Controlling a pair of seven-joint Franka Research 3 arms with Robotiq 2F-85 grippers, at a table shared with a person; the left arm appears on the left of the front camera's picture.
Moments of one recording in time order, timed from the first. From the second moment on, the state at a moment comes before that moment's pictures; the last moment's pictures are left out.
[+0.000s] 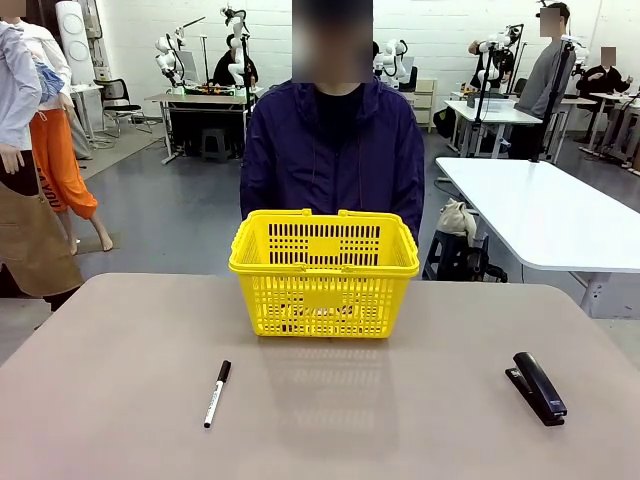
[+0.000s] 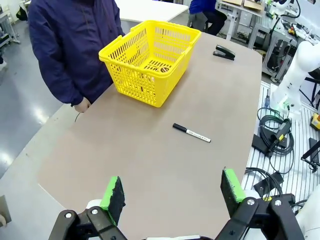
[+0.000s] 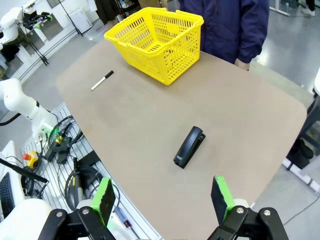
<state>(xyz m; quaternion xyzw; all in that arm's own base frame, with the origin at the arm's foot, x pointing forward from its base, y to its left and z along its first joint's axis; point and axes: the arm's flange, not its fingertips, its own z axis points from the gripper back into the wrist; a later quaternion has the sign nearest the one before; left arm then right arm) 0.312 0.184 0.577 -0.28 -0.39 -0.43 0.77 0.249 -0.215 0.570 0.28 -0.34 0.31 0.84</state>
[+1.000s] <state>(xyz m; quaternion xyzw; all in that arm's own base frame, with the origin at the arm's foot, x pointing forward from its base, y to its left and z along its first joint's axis) 0.311 0.182 0.576 -0.28 -0.38 -0.42 0.78 0.249 -0.215 0.570 0.28 -0.34 0.31 0.84</state>
